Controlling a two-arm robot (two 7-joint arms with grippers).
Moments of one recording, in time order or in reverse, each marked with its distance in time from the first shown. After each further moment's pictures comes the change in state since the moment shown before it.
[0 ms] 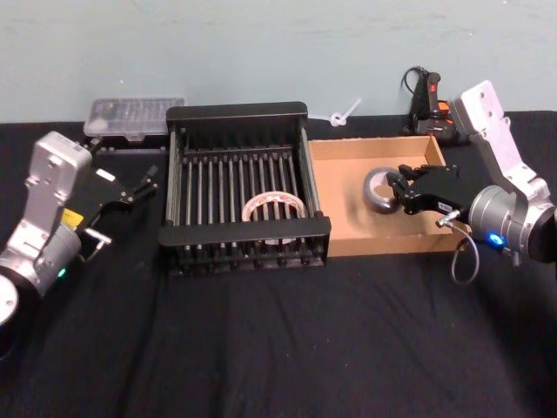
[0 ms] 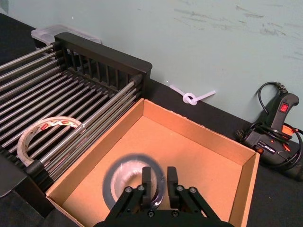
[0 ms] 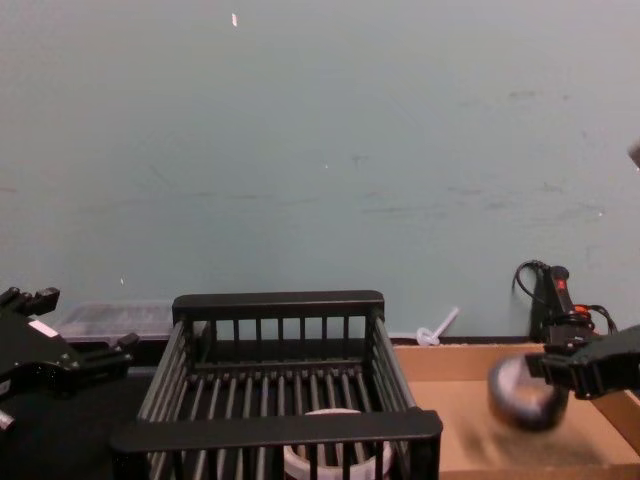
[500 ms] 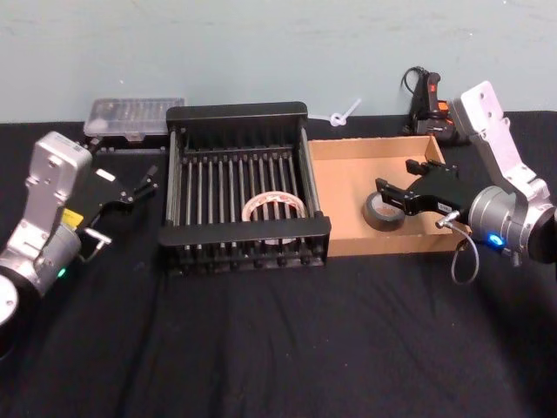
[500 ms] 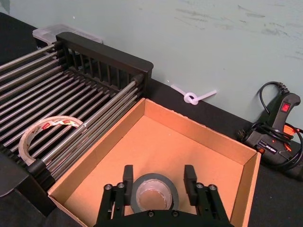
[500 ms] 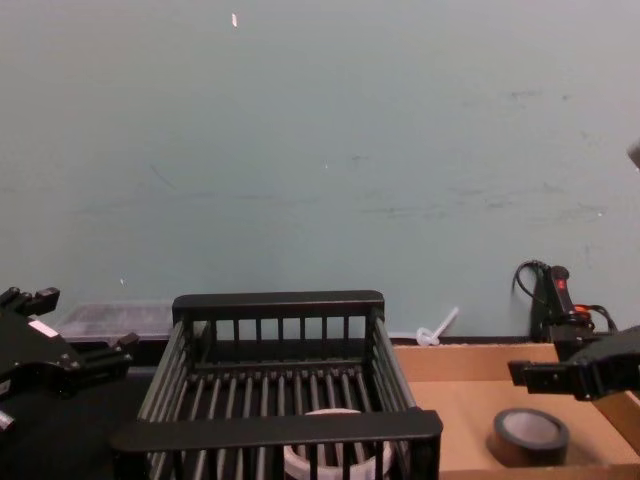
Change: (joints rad) left arm 0.000 0.000 0.000 0.000 0.000 0.000 0.000; right arm -0.001 0.002 -0.002 -0.003 0.001 0.001 0.002
